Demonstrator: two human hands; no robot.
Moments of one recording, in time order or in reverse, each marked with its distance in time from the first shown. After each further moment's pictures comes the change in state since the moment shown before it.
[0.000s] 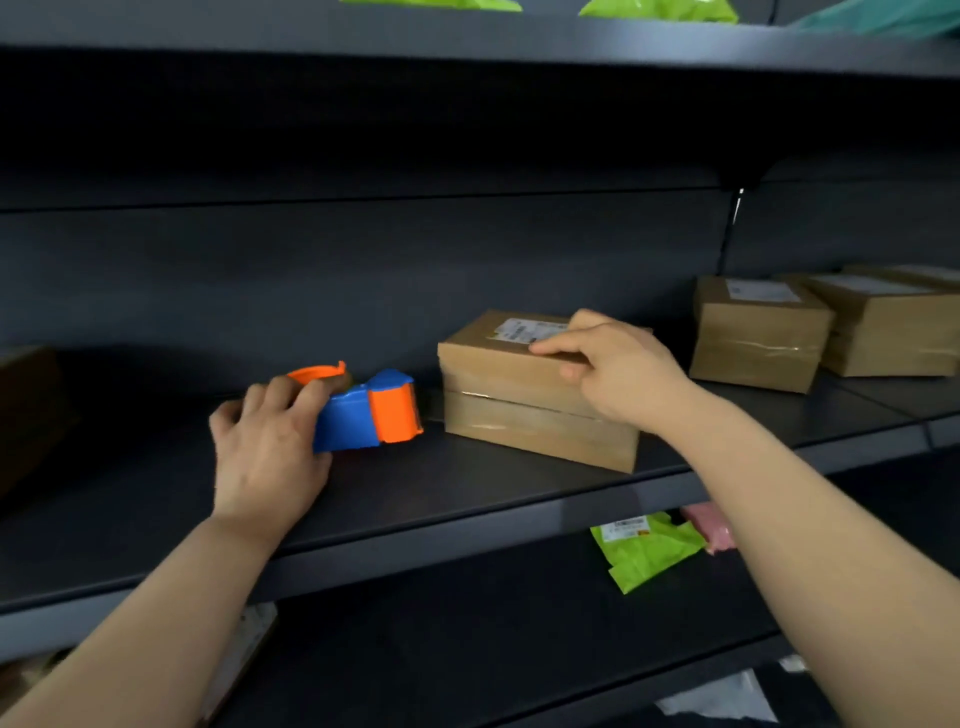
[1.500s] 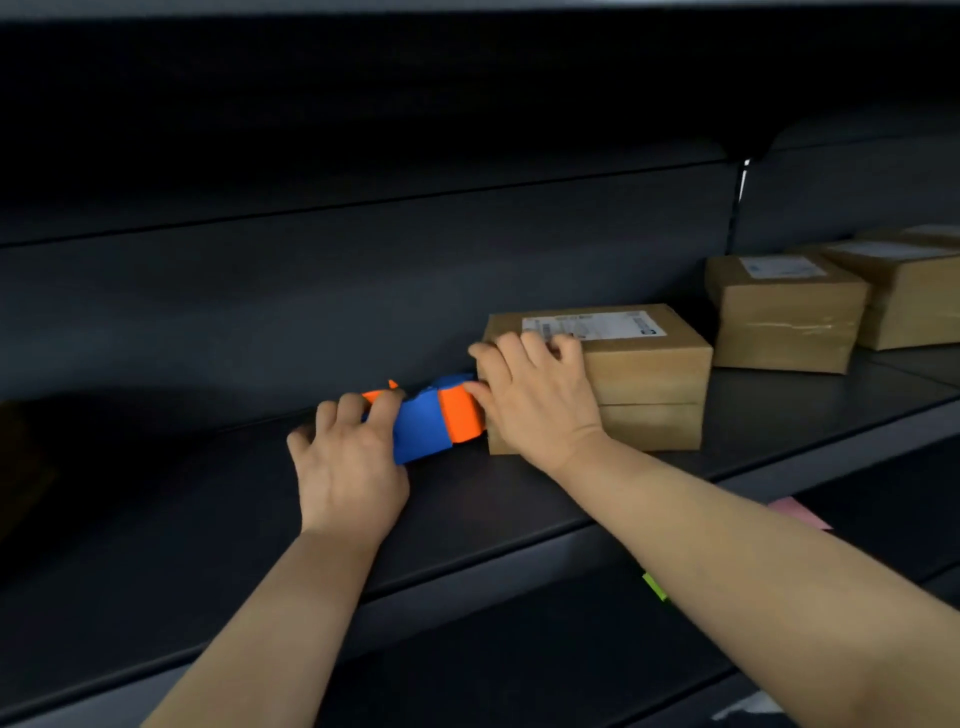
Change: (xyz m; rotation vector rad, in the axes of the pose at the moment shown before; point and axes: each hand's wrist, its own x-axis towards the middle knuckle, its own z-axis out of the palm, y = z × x) left_hand 0.026 0.044 0.033 0.012 -0.086 -0.012; right_hand 0.059 -0.027 0.115 -0.563 0.750 -0.215
